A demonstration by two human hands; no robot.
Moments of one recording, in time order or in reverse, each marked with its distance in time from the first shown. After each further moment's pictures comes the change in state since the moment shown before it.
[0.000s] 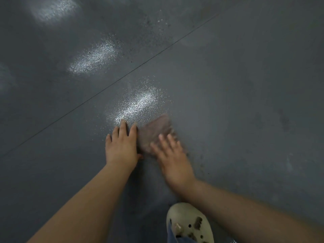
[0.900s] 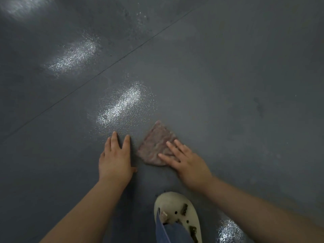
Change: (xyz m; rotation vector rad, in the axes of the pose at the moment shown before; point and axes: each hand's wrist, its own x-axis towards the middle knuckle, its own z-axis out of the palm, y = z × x) left_hand -0.039 0.021 0.022 -0.070 -0.083 0.045; right_hand -0.065 0.064 -0.008 -0.077 -0.006 -0.172
